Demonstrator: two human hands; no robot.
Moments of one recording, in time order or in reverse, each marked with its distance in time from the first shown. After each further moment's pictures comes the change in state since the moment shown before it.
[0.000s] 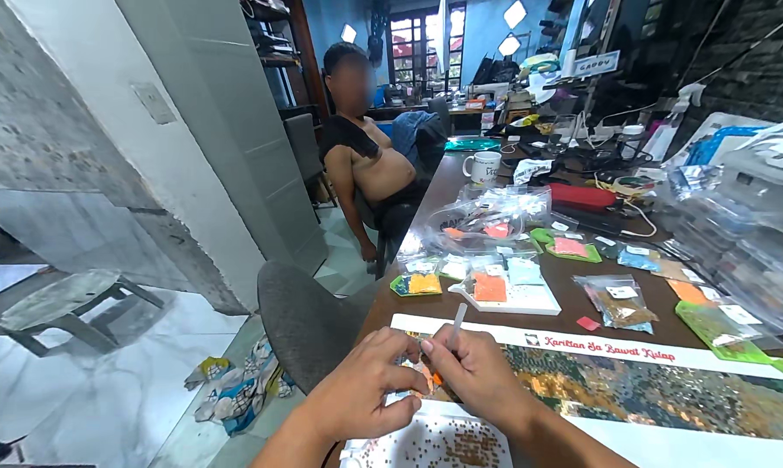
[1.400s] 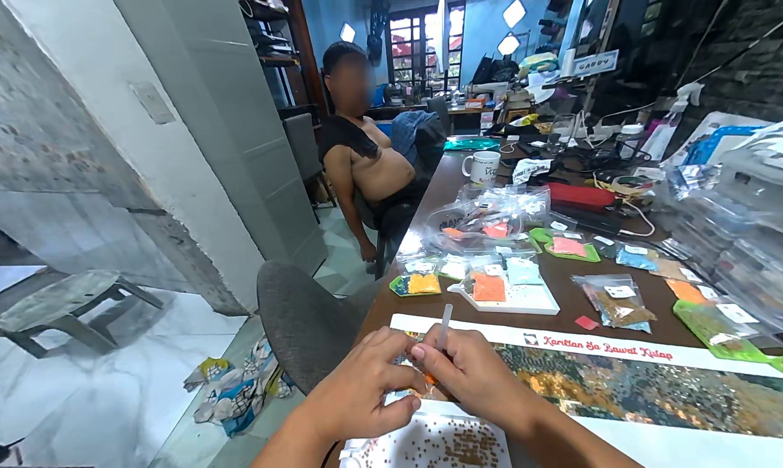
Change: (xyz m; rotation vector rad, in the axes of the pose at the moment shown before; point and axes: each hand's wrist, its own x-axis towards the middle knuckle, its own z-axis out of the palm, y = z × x) left_hand 0.001 0.000 0.000 -0.005 0.003 -0.007; right_hand 0.006 -0.009 -0.007 -0.060 -0.179 0.053
